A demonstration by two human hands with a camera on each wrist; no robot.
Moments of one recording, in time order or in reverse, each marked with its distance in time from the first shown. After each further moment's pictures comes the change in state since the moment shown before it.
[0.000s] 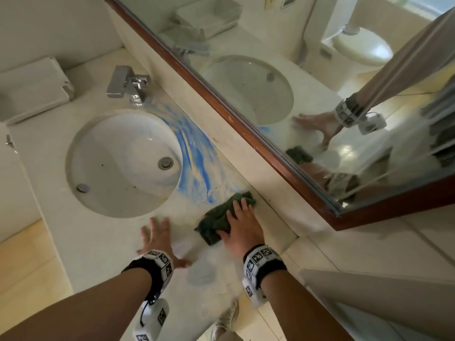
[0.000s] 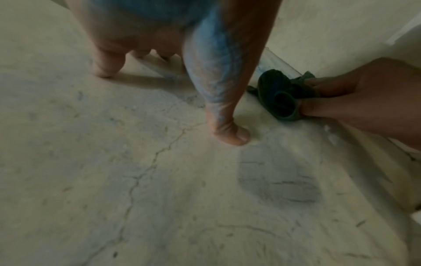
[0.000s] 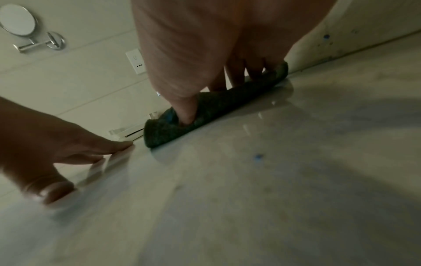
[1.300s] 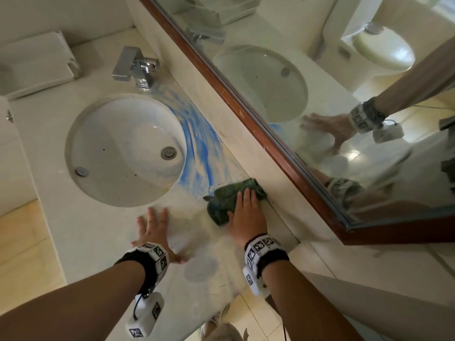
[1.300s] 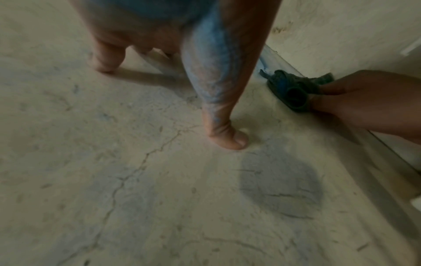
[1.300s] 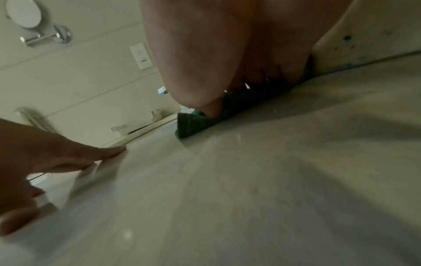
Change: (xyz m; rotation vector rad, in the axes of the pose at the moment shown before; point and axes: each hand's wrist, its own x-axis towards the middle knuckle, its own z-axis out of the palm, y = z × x) left_hand -0.004 0.004 -0.008 -0.064 -0.032 -0.005; right_hand 0.030 0.007 -0.011 -0.049 -0.056 0.115
